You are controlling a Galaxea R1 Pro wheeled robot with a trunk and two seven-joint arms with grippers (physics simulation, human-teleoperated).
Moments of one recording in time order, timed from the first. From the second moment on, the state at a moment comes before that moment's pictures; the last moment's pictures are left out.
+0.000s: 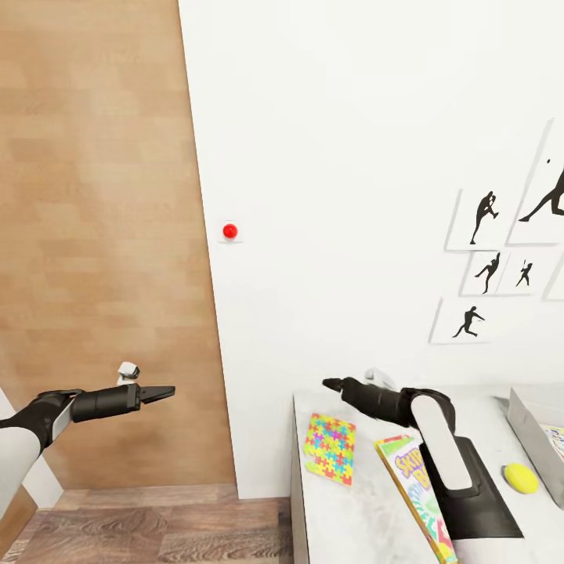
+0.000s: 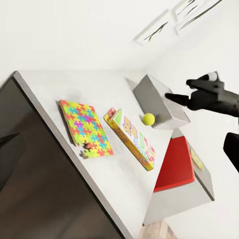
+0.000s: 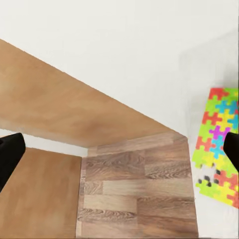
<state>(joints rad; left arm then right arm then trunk) -0.96 0.41 0.14 -0.20 -0.03 0.44 -1.57 -0.47 -0.02 0.00 -1.46 -0.96 1.00 -0.29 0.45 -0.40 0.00</state>
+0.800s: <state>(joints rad) -0.96 0.41 0.14 -0.20 -0.03 0.44 -1.57 -1.02 0.02 0.05 -0.59 -0.95 0.94 -0.56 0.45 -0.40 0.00</state>
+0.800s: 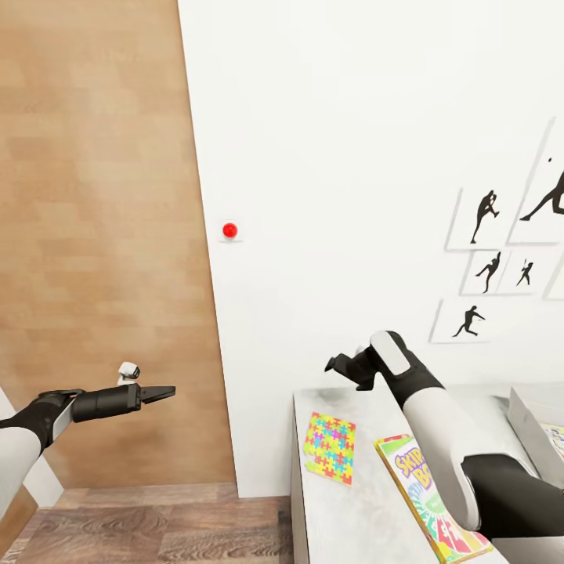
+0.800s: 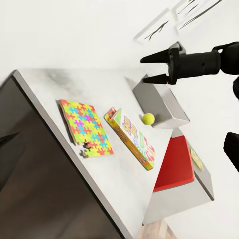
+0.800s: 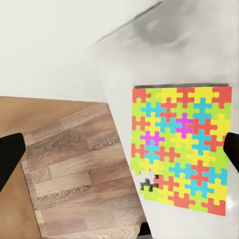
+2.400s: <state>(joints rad) -0.96 0.41 0.14 -0.20 -0.03 0.44 -1.57 -1.02 0.00 0.13 -0.60 -0.95 0.93 -0.55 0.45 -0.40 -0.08</state>
